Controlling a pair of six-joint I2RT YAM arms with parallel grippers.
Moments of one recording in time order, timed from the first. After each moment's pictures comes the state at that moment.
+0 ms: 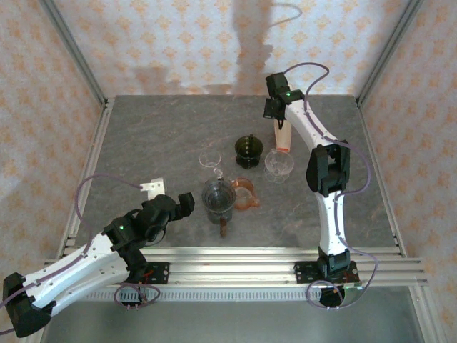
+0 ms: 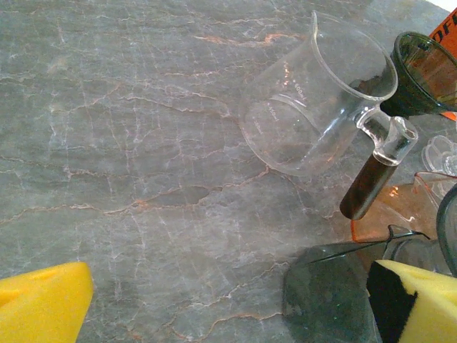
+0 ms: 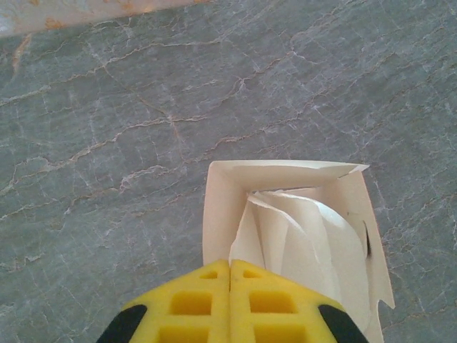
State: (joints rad) left arm -0.80 0.63 0.47 -0.56 -0.50 -0.85; right arm 0.30 2.26 2.15 -0.85 0.25 0.40
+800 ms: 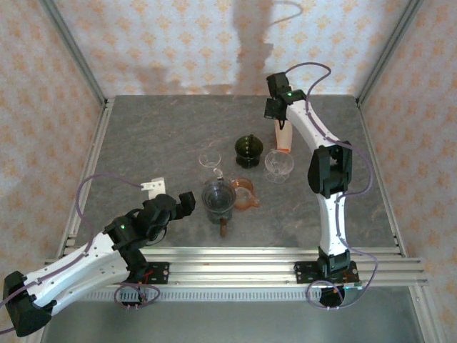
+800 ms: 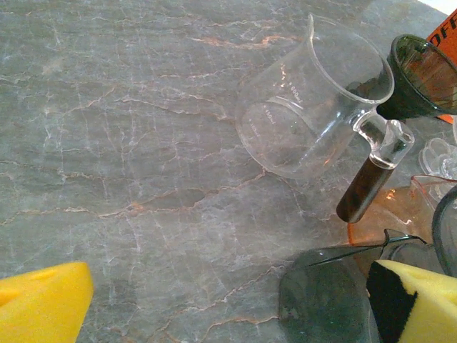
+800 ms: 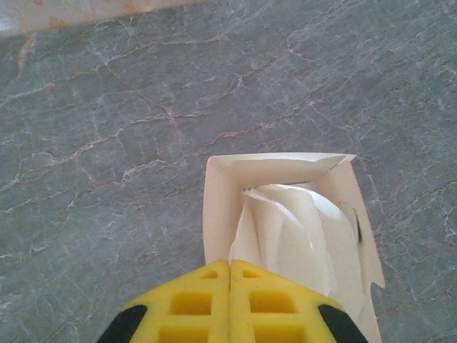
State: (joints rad) left arm -0.79 0.65 0.47 -0.54 -0.49 -0.85; right arm 0.30 2.22 2.12 -0.85 0.24 0.41
